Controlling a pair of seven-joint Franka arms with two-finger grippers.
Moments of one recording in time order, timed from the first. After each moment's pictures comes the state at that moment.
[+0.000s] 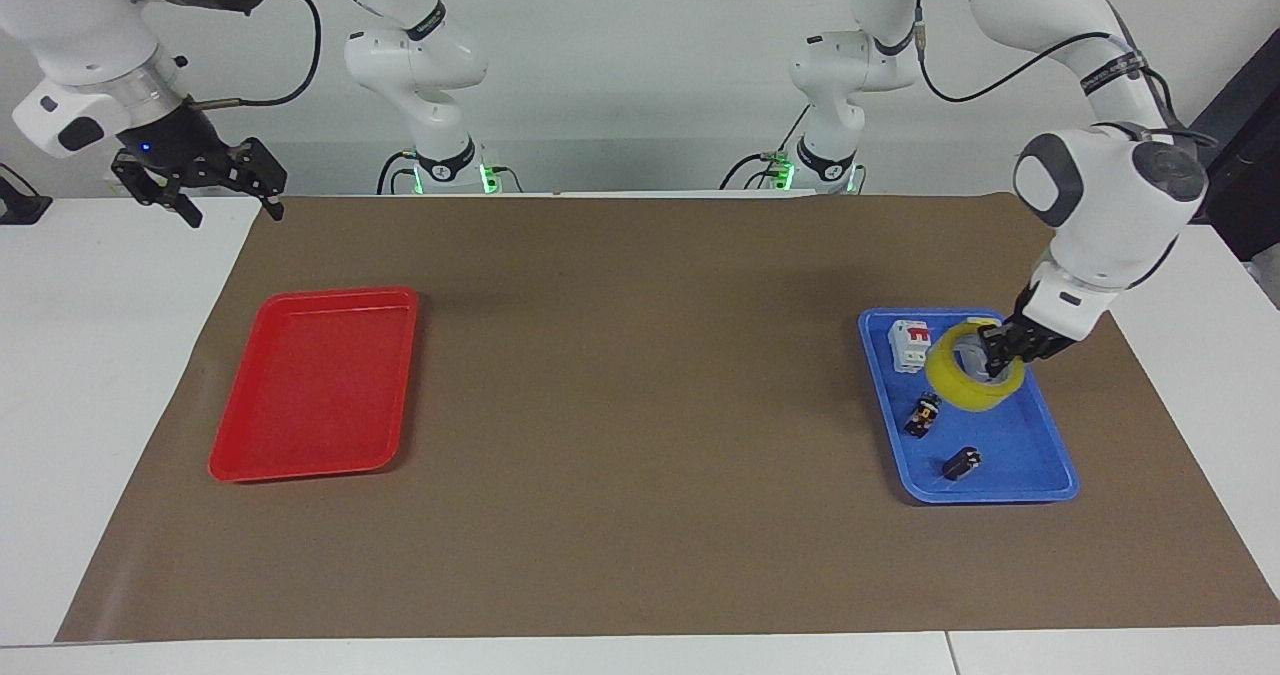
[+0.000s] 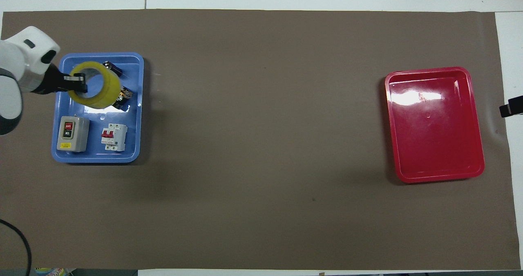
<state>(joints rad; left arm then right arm) -0.10 0.21 0.06 -1.81 -0.03 2.09 -0.05 0.02 -0.02 -0.18 -1.57 0.01 1.50 -0.23</state>
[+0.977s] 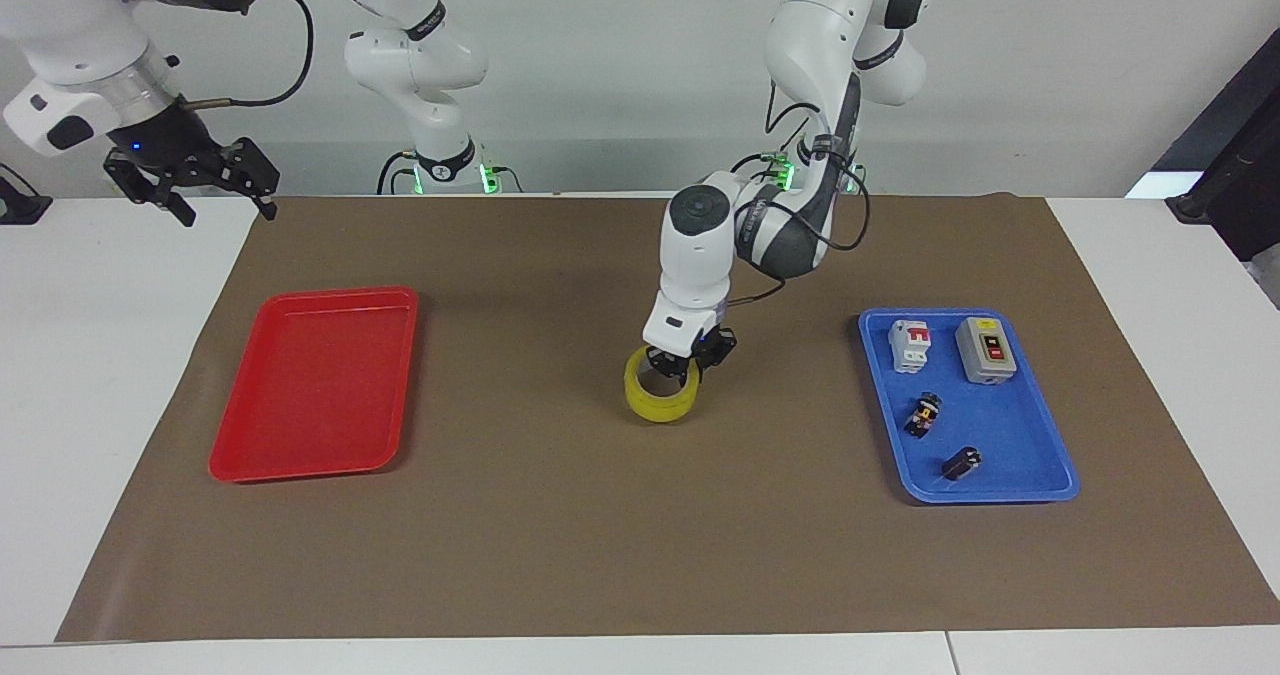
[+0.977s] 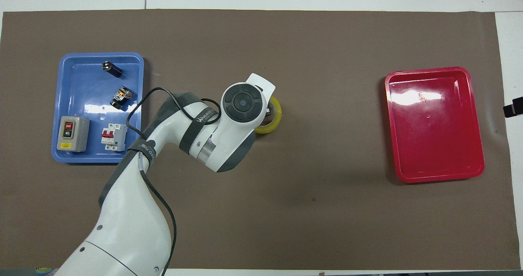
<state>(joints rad) -0.74 0.46 0.05 -1.72 0.07 2.24 -0.88 0.01 -0.02 -0.18 -1.57 0.01 1.50 -0.23</state>
